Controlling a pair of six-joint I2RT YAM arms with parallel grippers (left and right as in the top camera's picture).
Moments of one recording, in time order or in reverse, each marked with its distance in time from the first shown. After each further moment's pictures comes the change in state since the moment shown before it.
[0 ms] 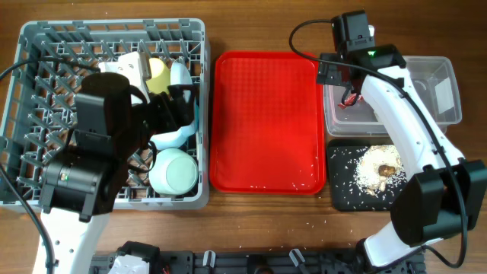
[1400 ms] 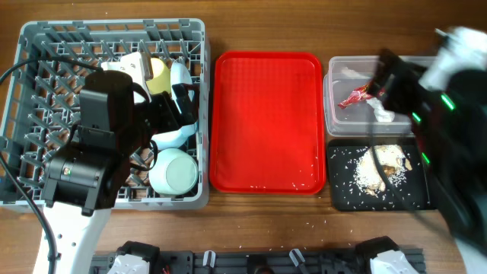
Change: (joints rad) left arm 0.000 0.021 0.000 -0.007 0.000 0.000; right arm 0.051 -0.778 -0.003 0.003 0.000 0.000
